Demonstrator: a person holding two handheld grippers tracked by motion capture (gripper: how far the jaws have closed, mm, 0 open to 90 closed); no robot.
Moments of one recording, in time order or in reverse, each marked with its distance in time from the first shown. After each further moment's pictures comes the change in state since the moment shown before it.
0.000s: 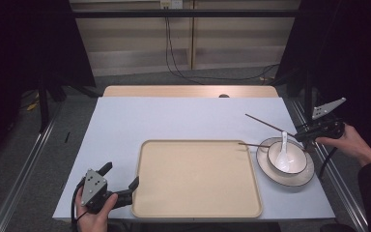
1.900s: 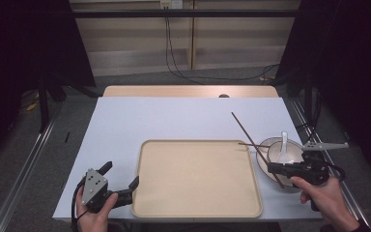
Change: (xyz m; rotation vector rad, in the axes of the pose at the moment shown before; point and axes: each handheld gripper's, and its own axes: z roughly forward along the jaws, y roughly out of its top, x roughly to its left) left arm 0.001 0.001 0.001 -0.004 0.002 0.009; right arm 0.194 0.015 0.015 -0.349 0.036 0.471
